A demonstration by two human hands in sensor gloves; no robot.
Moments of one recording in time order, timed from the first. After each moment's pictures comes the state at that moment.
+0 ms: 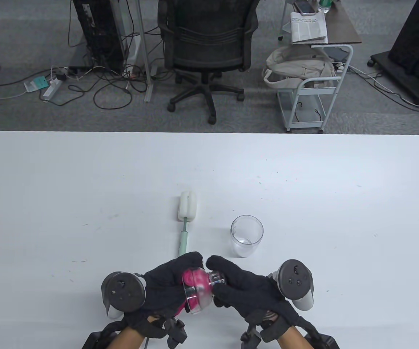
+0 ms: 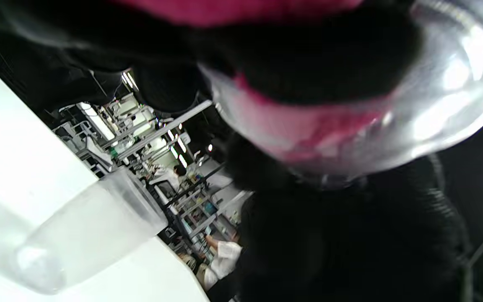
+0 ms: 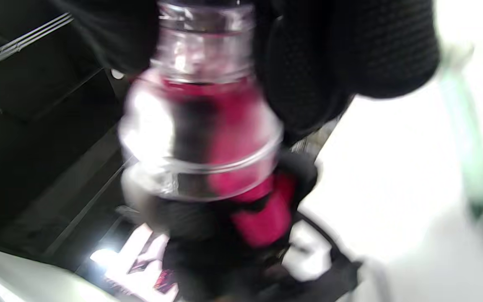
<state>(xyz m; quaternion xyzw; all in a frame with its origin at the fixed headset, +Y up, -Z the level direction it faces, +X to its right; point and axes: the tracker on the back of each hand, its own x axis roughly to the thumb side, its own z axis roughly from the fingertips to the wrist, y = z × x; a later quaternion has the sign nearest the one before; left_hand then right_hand) -0.155 -0.664 -0.217 0.05 -0.31 0.49 0.81 0.089 -0.669 -0.216 0.32 0.12 0.69 0.64</state>
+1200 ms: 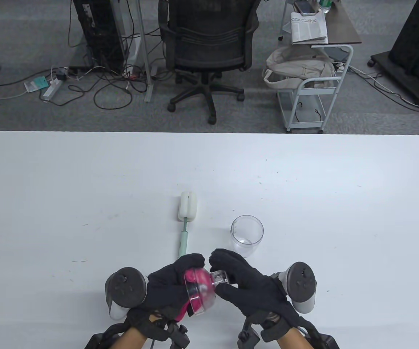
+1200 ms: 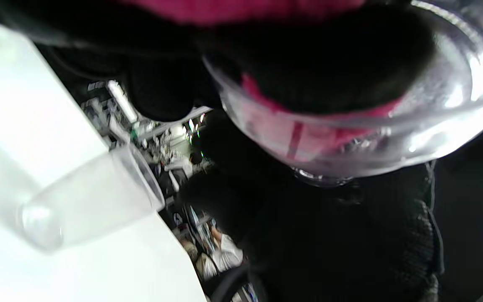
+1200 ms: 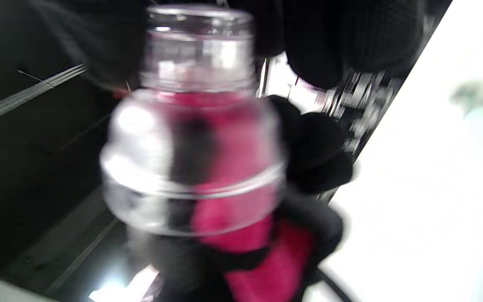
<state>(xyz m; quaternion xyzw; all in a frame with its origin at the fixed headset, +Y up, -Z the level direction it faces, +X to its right) -0.152 -0.663 -0.212 0.05 -0.27 0.52 0.81 0.096 -0.670 -0.218 0.28 0.00 0.74 0.61</state>
